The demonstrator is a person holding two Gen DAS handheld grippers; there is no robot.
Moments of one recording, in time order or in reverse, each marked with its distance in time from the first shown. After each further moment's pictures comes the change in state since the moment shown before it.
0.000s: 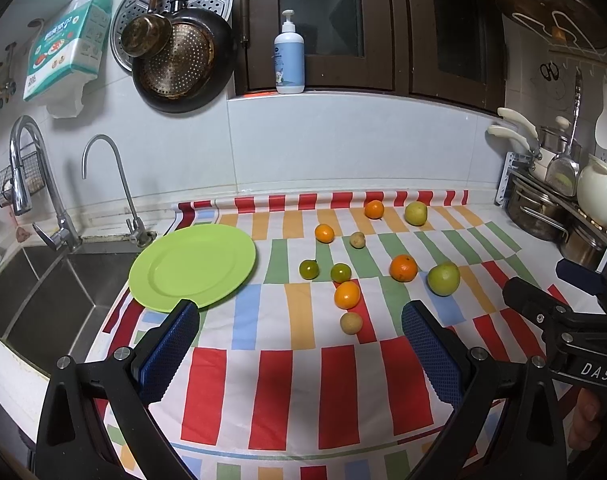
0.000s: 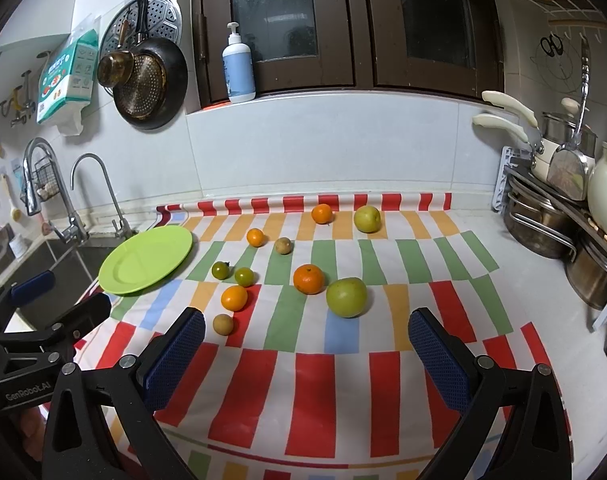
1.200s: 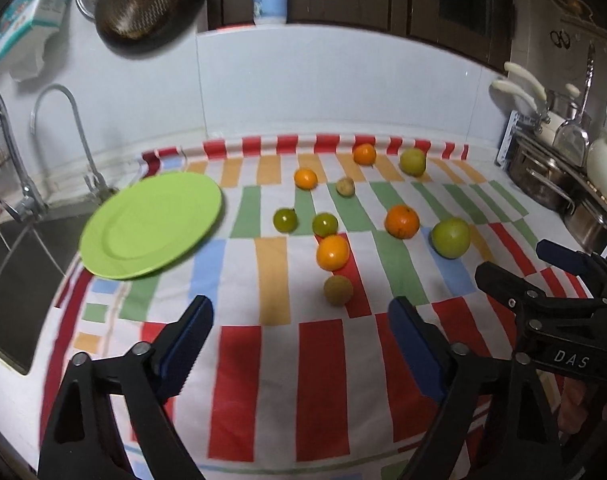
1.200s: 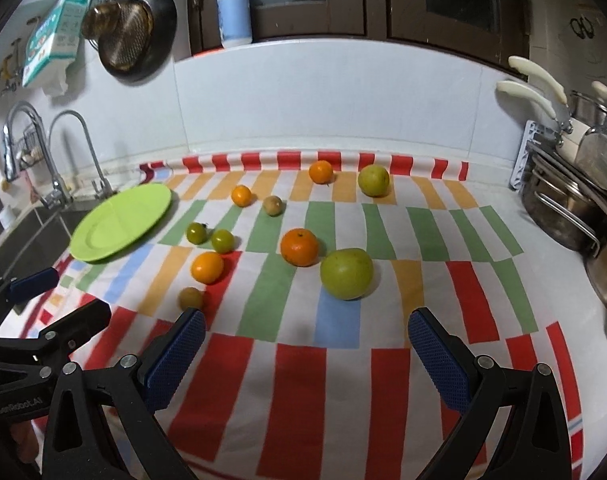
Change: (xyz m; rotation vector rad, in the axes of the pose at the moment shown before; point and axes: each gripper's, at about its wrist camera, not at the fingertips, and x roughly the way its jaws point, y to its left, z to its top) left arm 0.078 -0.013 -0.023 -0.004 0.179 -0.071; right arm 0.074 -0.009 -0.014 -0.043 0.143 -0.007
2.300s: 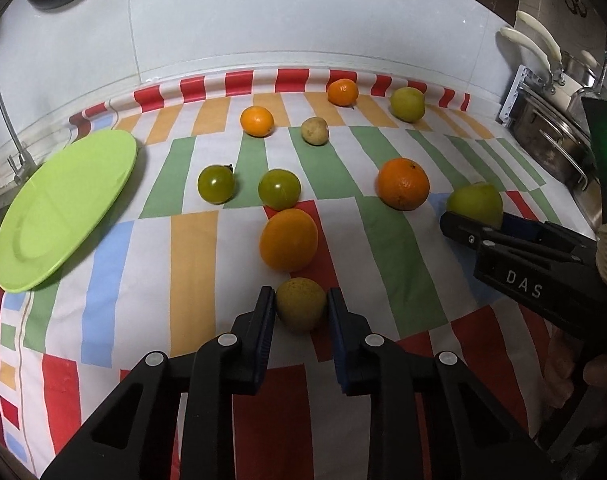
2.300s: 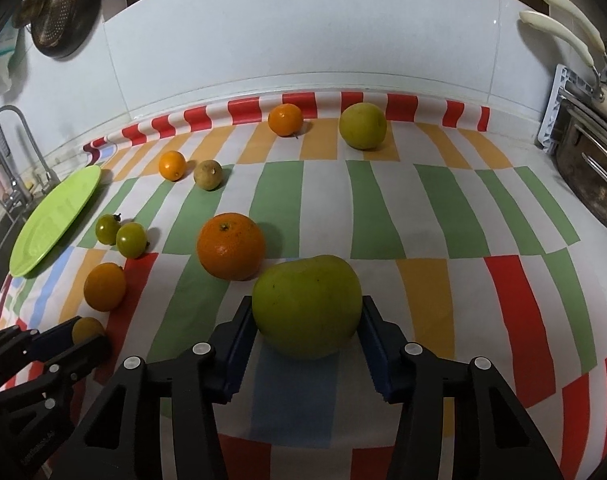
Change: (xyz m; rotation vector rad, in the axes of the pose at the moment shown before) left arm 0.099 -0.025 0.012 0.032 0.172 -0.091; right arm 0.118 -0.039 0.013 0.062 0.152 -0.005
